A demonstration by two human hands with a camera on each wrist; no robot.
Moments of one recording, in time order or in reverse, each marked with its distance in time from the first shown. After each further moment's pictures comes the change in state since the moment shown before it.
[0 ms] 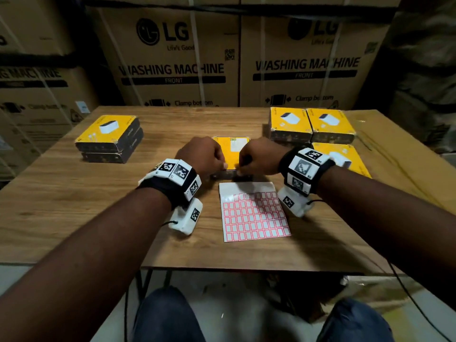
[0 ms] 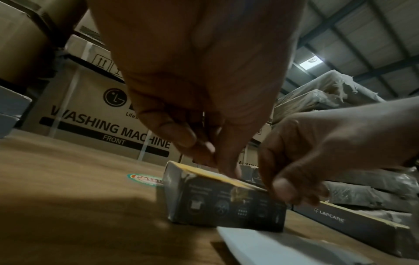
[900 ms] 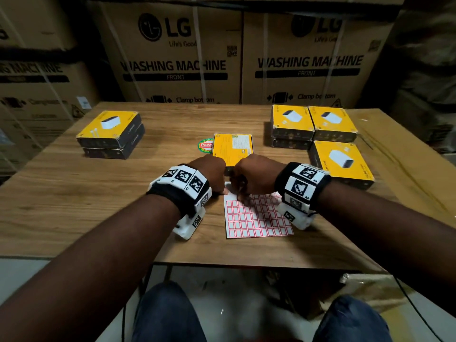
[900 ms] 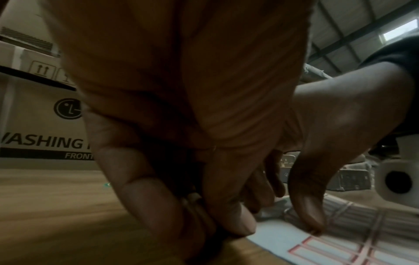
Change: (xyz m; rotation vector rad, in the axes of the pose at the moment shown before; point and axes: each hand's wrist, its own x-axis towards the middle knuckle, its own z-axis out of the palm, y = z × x) left_hand -0.021 0.017 0.018 0.303 -0.352 -0.003; right_hand -0.026 -0.029 0.023 -0.055 -0.042 -0.147
